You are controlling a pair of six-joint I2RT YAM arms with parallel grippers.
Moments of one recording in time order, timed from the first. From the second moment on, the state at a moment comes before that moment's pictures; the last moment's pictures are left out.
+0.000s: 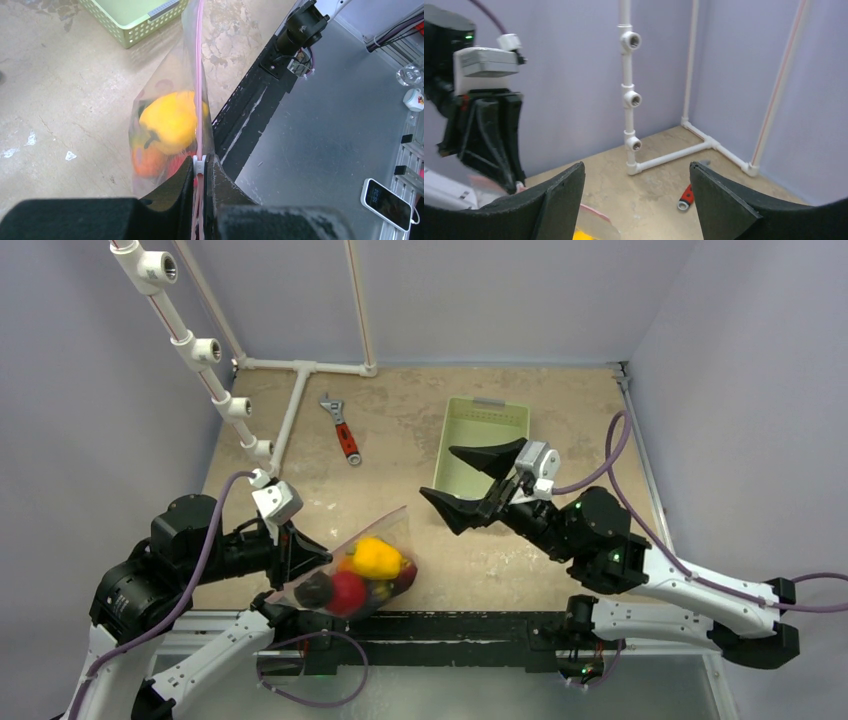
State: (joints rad) left arm -0.62 0.57 1.27 -1.16 0.45 -0.12; right arm 1.24 0.83 0.95 0.19 0.28 -0.05
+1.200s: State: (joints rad) left arm -0.62 0.61 1.25 -1.09 0.60 -0.04; right arm 1.24 1.32 1.26 -0.23 -0.29 -0.39
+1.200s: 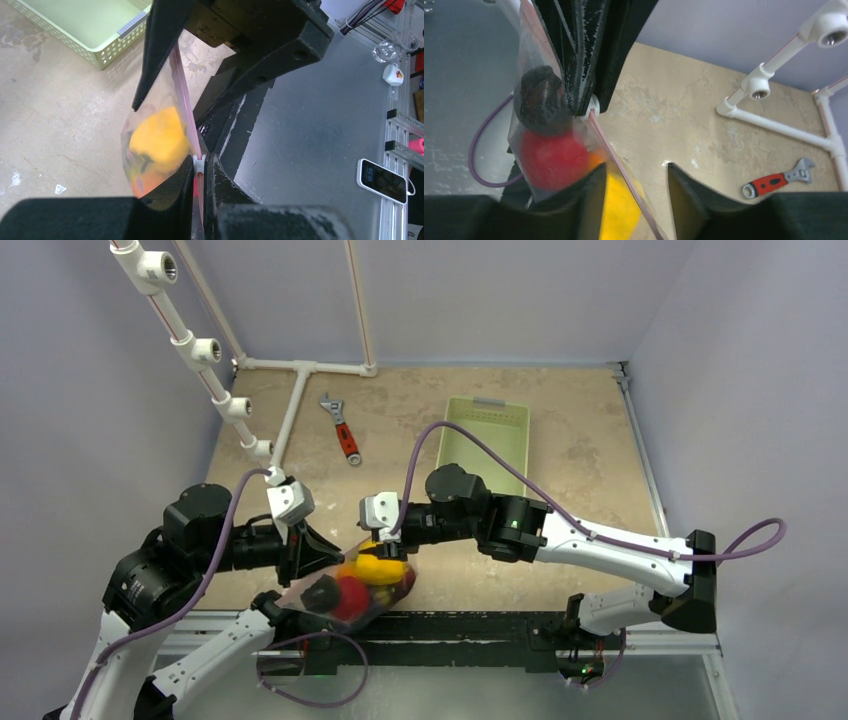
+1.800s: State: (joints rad) left arm -0.62 0.61 1.23 -1.05 0.57 -0.04; right arm 1.24 1.29 1.20 -0.17 -0.28 -0.35
